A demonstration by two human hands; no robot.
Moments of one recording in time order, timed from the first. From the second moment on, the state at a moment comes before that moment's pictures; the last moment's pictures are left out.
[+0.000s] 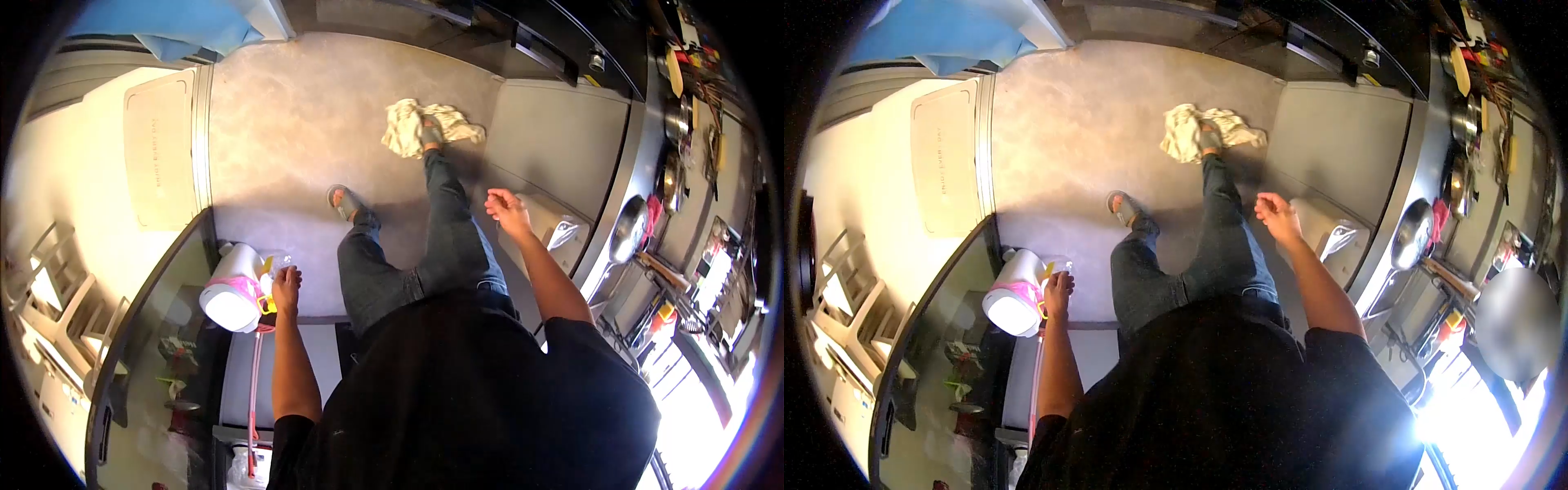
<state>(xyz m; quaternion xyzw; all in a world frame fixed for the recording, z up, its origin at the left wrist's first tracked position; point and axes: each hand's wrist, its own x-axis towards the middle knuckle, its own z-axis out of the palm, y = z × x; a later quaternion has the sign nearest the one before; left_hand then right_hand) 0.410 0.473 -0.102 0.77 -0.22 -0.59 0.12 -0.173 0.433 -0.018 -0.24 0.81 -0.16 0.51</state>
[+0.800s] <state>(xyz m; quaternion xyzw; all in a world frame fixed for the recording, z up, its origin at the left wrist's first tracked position) 0.410 0.597 -0.073 0.78 -0.17 -0.59 0.12 -0.103 0.479 -0.162 -0.44 0.75 0.18 0.46</state>
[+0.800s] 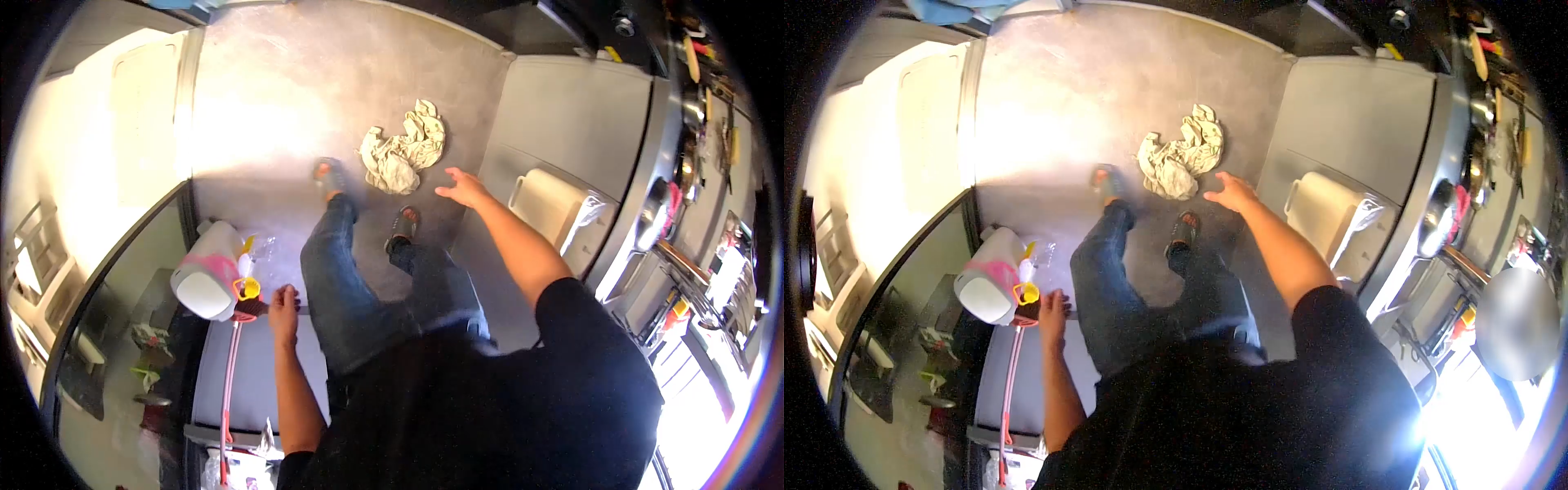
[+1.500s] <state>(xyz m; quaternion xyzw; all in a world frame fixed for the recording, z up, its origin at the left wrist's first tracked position) 0.351 0.462 -0.159 0.69 -0.56 -0.41 -0.21 0.090 0.619 -0.556 -0.36 0.78 0.13 0.50</state>
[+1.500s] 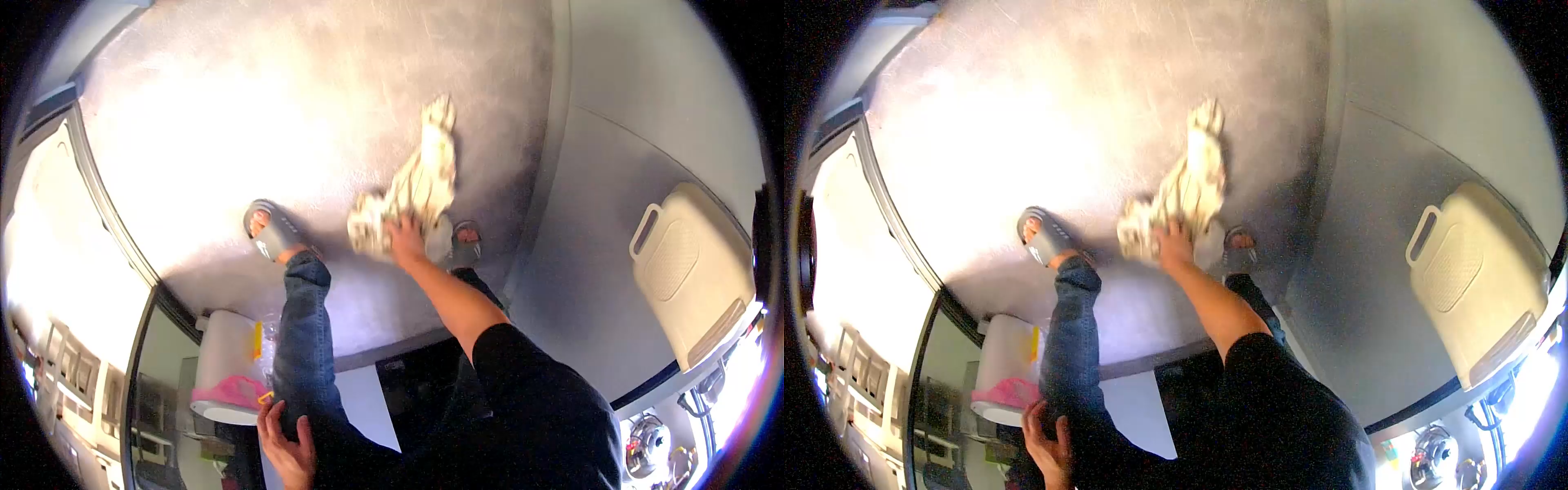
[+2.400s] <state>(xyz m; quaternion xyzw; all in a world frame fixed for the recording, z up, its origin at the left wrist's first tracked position) 0.496 0.351 -0.143 0.76 -0.49 -0.41 -0.13 -0.026 0.008 -0.648 -0.40 0.91 -0.07 0.08</state>
